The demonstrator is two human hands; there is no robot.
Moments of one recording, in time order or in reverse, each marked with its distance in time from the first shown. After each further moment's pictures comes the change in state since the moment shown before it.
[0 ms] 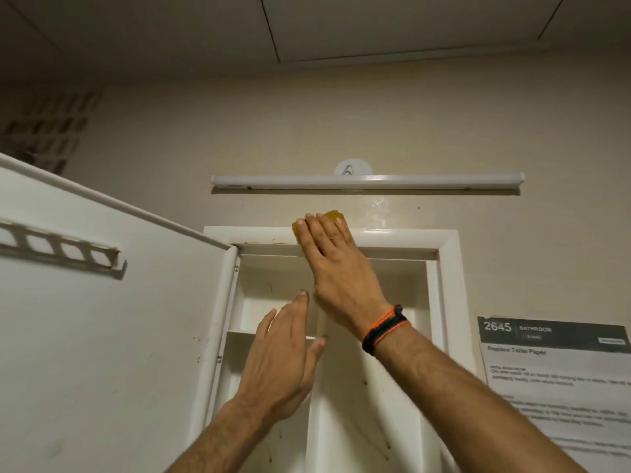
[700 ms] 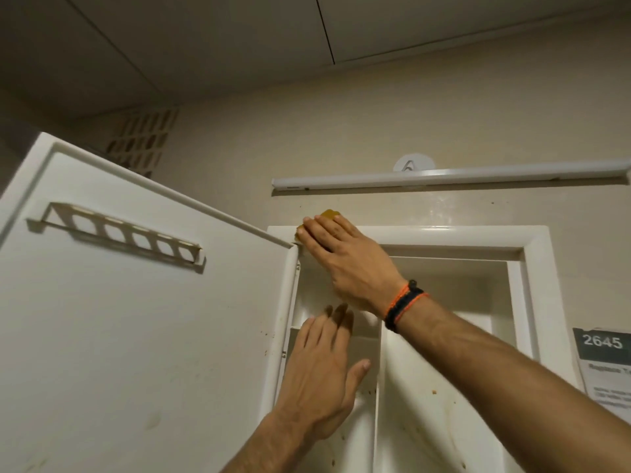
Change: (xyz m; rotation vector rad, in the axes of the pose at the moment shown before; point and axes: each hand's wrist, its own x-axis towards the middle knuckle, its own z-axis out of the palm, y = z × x) left_hand -0.023 -0.023 -0.014 0.259 -0.110 -0.005; right_hand 0.049 -0.037 0.016 -0.045 -0.005 -0.295
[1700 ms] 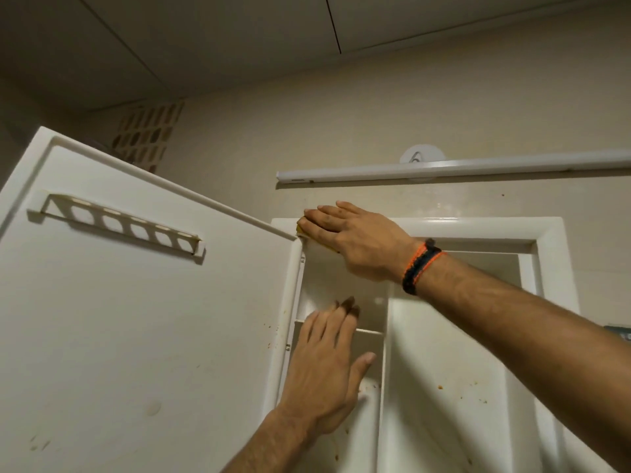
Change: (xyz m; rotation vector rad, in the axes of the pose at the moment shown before) left_hand -0.002 0.000 0.006 0.008 0.030 0.011; right_hand 0.012 0.026 -0.016 -0.005 -0.120 -0.149
